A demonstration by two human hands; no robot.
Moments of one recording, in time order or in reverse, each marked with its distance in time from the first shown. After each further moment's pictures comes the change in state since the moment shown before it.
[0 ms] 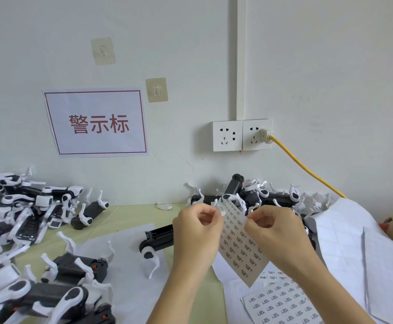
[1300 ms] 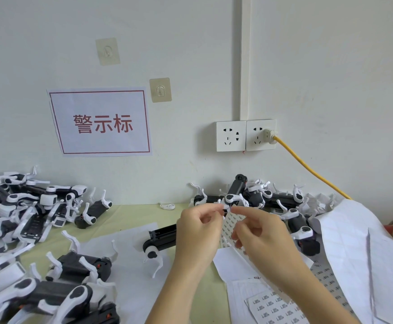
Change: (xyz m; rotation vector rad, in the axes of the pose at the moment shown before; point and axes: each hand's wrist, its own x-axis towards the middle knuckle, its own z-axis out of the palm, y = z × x) left_hand 0.002 0.000 -0.005 -0.072 -0.091 -0.089; right_hand -0.016 -0.010 0.020 0.138 -0.147 -0.148
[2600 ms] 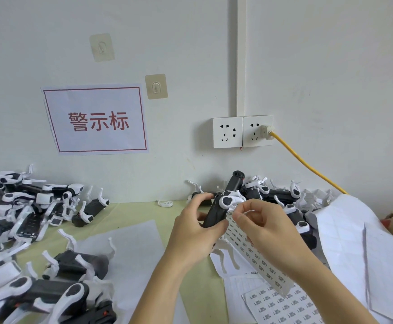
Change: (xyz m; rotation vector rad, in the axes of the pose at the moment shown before) left_hand 0.002 -0.002 -0.012 0.059 -0.215 -0.032; right_hand 0.006 0.004 -0.018 0.085 -0.083 -0.026
